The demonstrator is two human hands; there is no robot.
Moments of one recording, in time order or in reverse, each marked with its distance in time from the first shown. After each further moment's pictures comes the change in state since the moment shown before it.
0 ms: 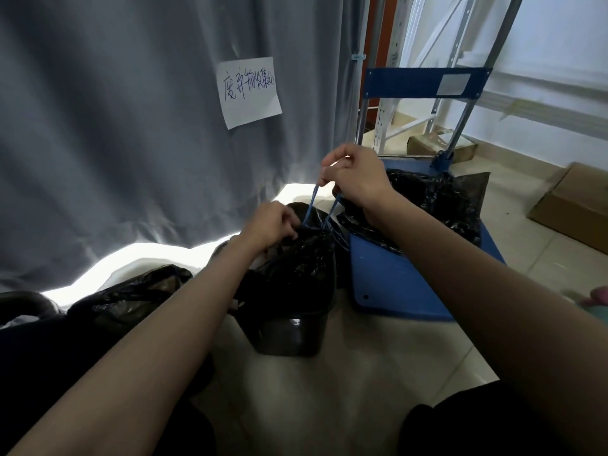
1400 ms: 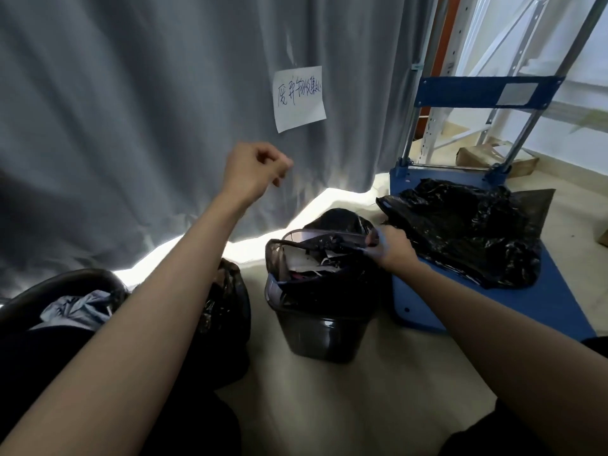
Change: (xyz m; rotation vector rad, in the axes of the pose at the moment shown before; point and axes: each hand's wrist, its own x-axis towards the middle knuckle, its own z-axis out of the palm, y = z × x) left_hand -0.051 -0.011 -0.125 -0.485 0.465 -0.024; right_hand 0.004 0.113 0.044 -0.612 -0.228 0.092
